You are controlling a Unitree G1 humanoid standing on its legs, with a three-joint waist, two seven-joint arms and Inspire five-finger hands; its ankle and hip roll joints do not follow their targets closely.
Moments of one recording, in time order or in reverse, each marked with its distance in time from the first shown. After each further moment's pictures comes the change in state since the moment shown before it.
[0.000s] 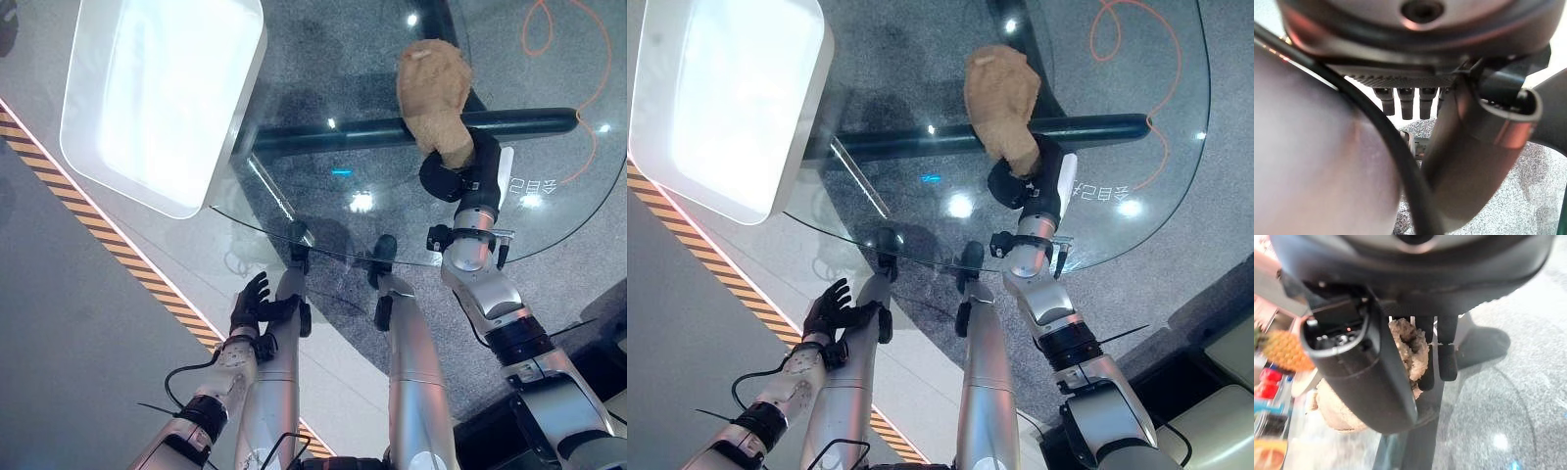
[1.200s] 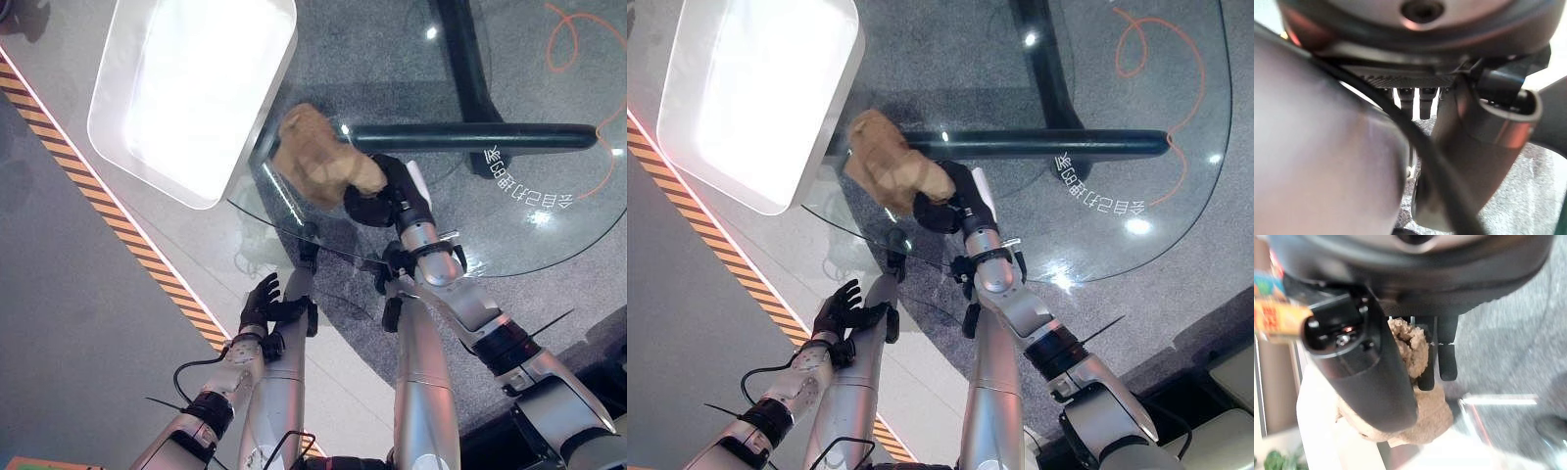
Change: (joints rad) left arm -0.021 -0.006 -0.029 -0.019 -0.012 0.043 -0.012; right arm 0.001 -0.011 0.164 -0.059 0.131 -0.065 0.272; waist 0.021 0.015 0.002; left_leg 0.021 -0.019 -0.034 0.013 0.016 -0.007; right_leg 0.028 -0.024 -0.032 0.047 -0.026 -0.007
